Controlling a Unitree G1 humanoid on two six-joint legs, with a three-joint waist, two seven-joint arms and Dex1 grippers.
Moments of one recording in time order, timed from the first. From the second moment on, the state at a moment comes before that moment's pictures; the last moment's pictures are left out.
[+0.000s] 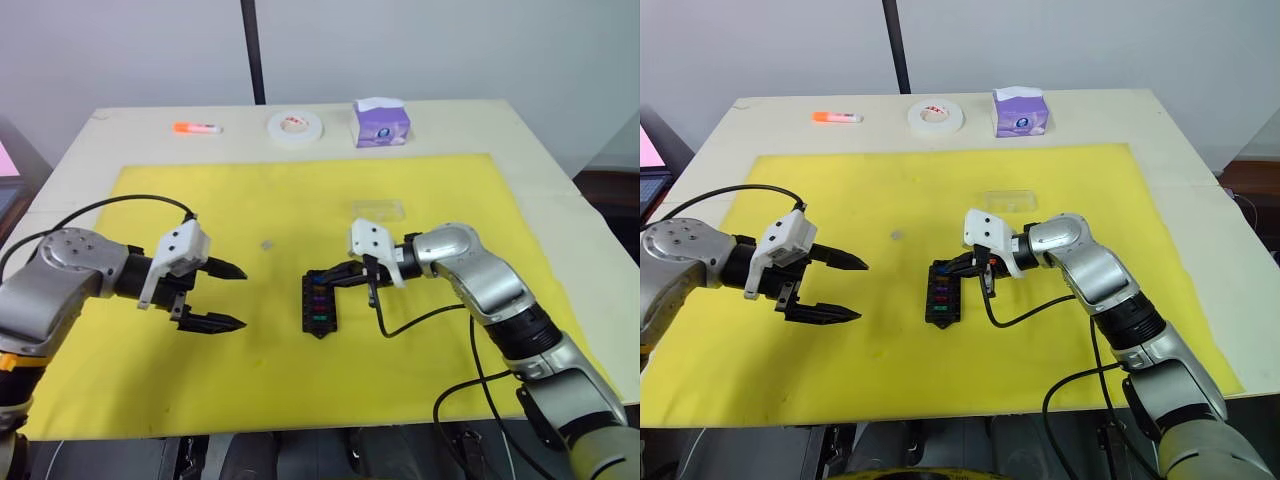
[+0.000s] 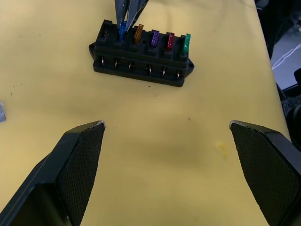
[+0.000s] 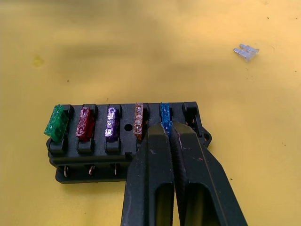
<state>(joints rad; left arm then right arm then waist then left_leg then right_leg) -0.39 1.03 -0.04 -0.24 -0.53 0.59 -1.37 -0.69 -0.57 0.38 -0.03 0.21 0.48 1.16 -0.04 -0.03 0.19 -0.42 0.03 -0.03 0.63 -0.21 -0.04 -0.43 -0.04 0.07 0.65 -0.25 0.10</state>
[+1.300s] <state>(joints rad) -0.37 1.01 -0.04 -0.23 -0.53 0.60 -1.35 -0.73 -0.58 0.32 -0.09 0.30 0.64 1.23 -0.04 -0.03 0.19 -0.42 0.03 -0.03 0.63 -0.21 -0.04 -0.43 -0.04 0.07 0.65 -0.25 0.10</state>
